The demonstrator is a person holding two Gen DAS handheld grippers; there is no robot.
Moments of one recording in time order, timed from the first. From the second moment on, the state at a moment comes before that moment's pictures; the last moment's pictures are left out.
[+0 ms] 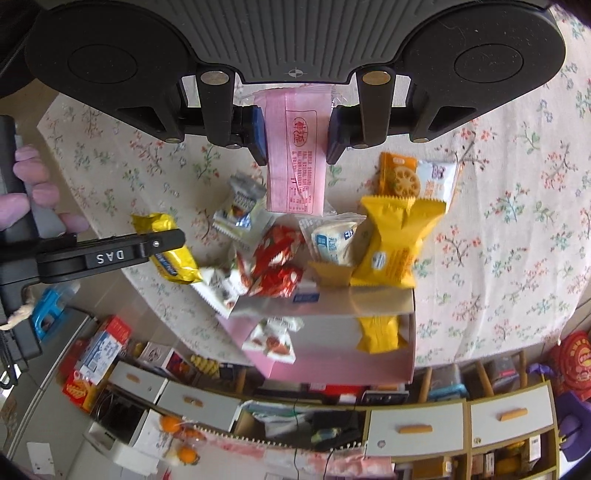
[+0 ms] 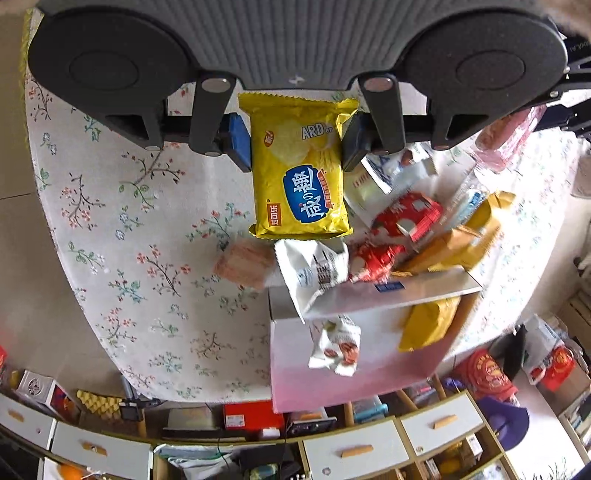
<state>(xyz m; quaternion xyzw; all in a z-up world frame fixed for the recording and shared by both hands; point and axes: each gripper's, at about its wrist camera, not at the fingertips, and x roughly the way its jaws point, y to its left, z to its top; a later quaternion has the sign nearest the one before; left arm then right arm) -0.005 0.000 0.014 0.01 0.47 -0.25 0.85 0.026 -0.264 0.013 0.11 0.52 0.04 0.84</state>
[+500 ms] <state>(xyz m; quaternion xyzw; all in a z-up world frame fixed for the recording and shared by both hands) 0.045 0.012 0.022 -0.05 0.44 -0.21 0.87 0.064 -0.241 0.032 0.13 0.47 0.07 0.87</state>
